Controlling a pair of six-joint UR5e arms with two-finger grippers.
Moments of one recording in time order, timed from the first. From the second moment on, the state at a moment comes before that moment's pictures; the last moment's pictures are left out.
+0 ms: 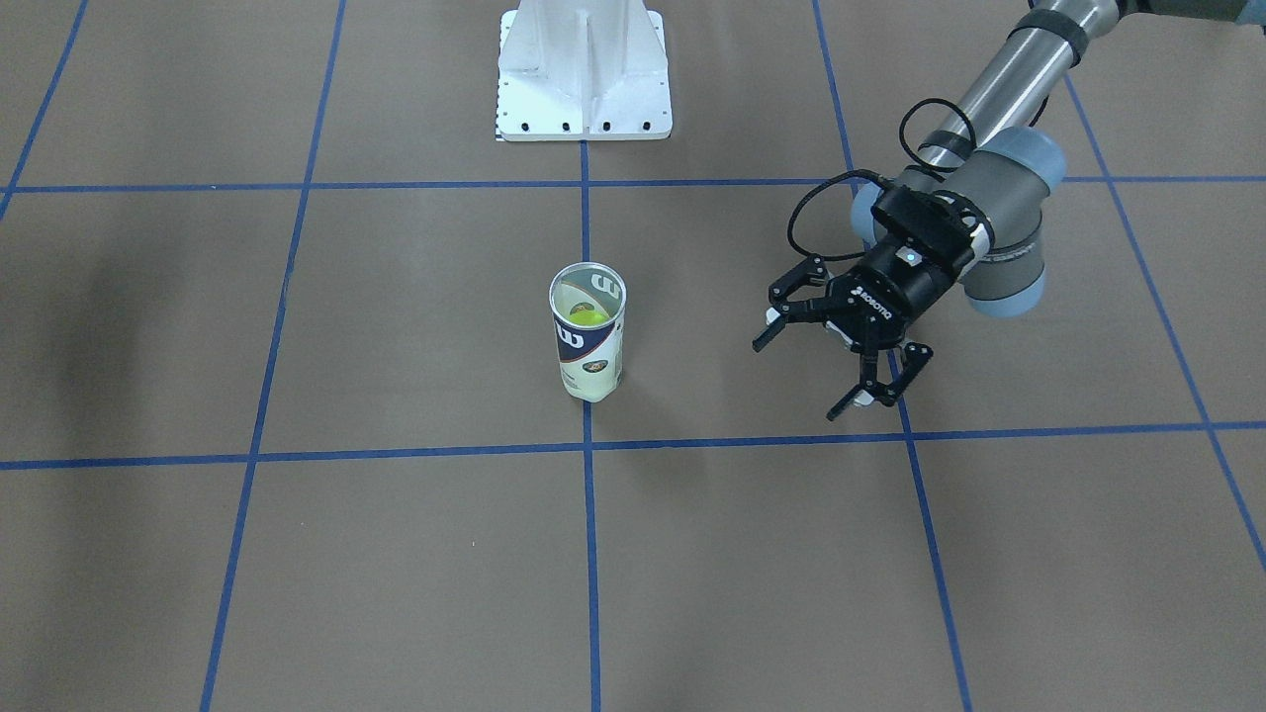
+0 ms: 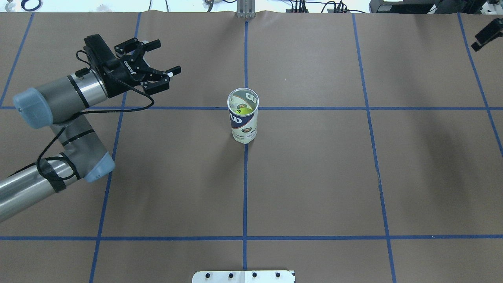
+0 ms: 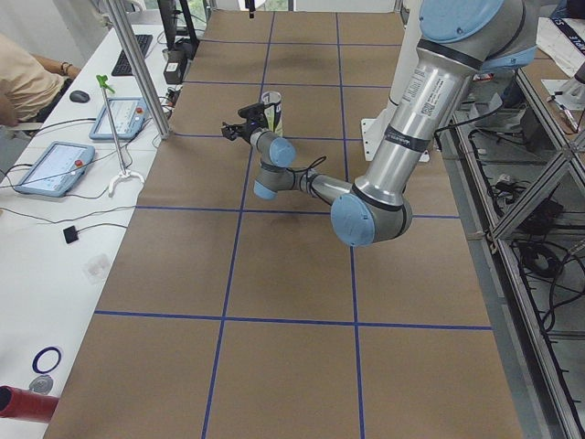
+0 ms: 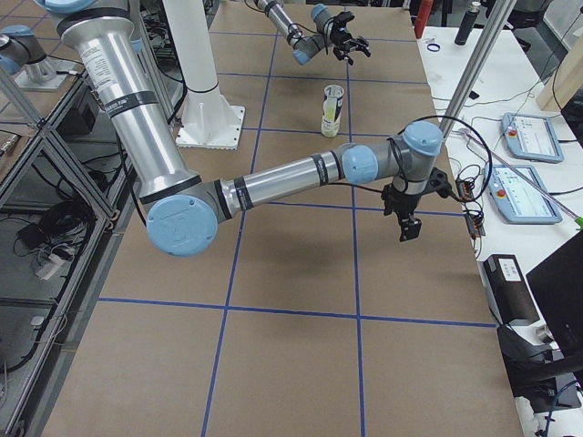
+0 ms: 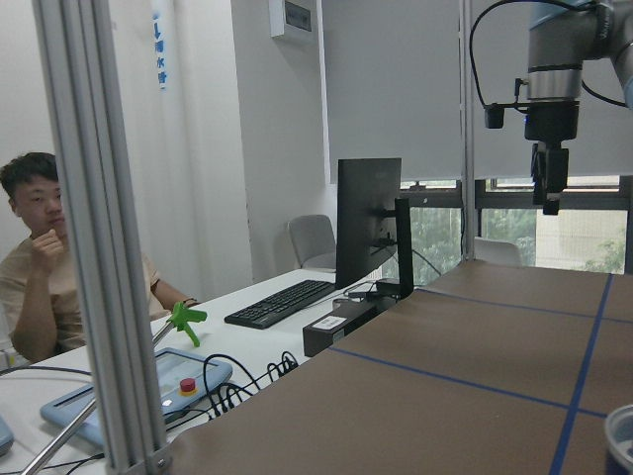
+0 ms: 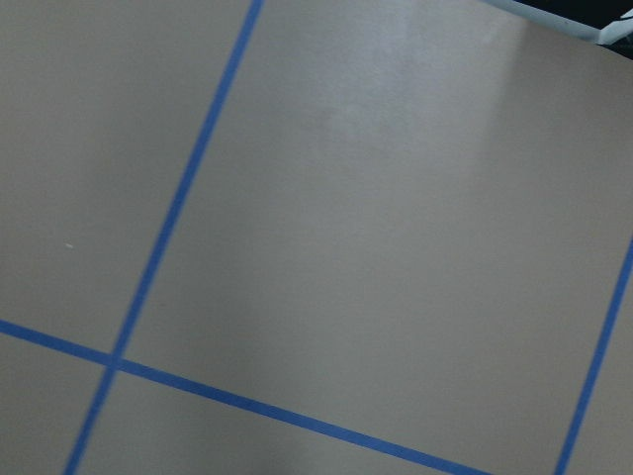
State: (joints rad) left arm -0.79 -2.02 -1.30 -3.29 -1.63 -0.43; right arm 1.42 -1.21 1.45 -1.61 2.27 -0.12
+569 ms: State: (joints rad) left arm -1.15 -1.92 -1.35 -2.89 -2.10 -0.42; right arm 1.56 -1.37 1.41 -1.58 2.27 -0.19
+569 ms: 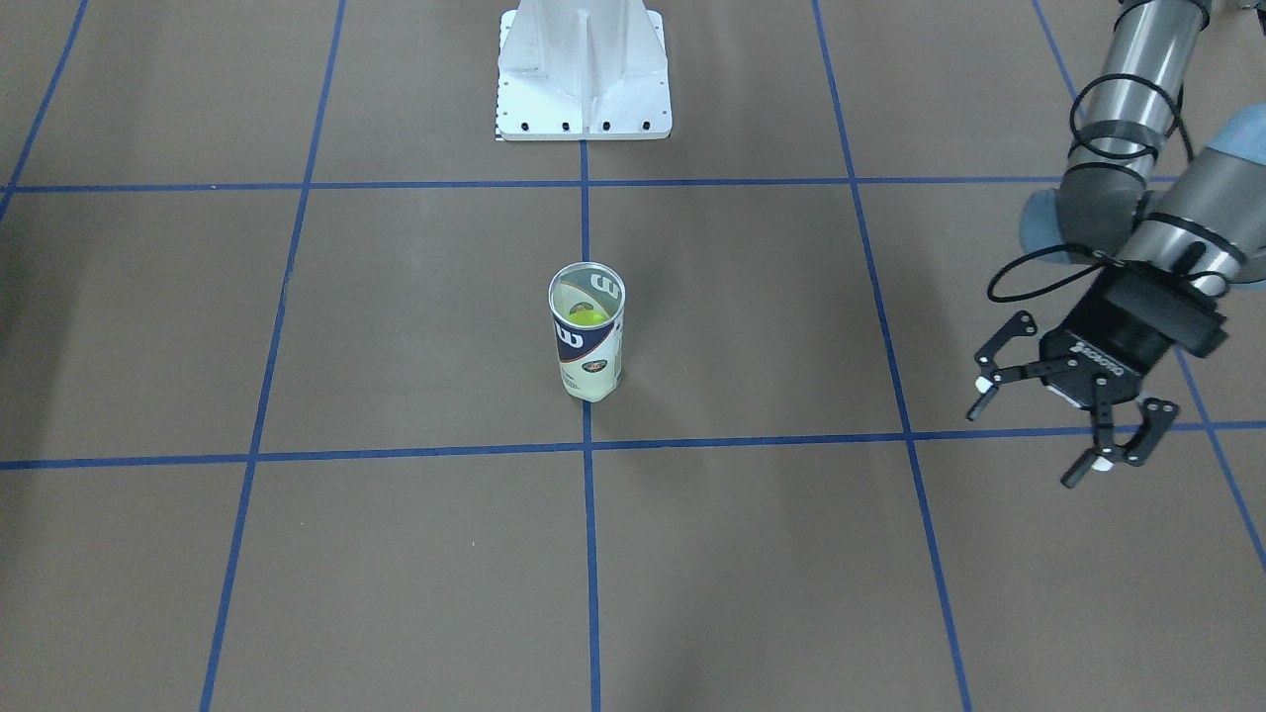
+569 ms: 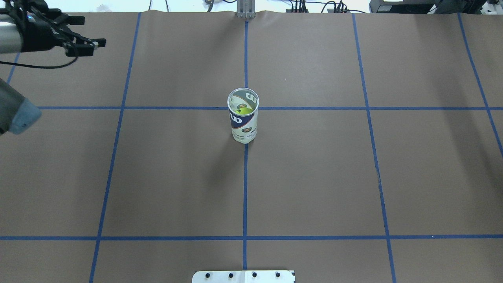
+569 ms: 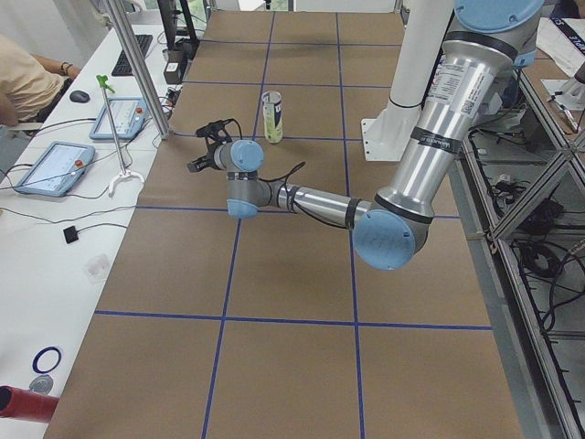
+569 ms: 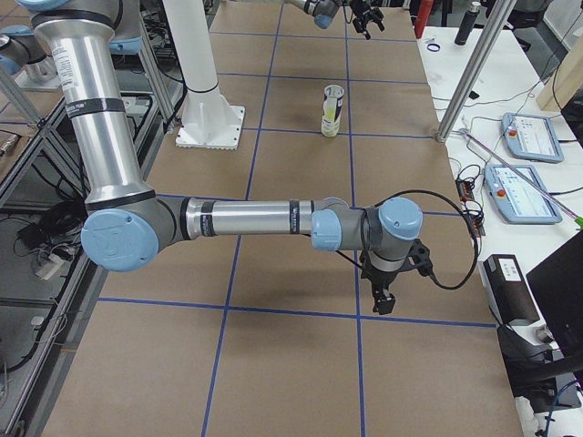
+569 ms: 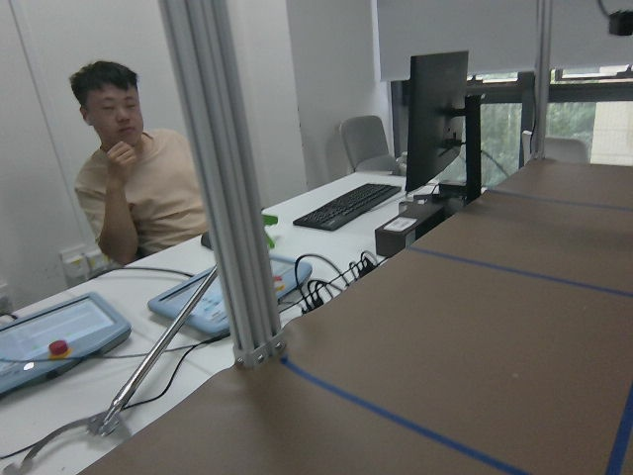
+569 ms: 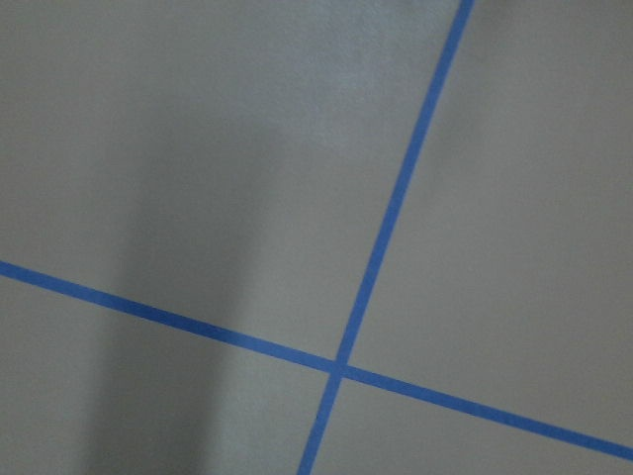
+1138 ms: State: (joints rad) left arm -1.47 -1.81 -1.34 -2.52 -2.35 -0.04; right arm 1.63 -1.47 1.44 -1.59 2.27 -0.18
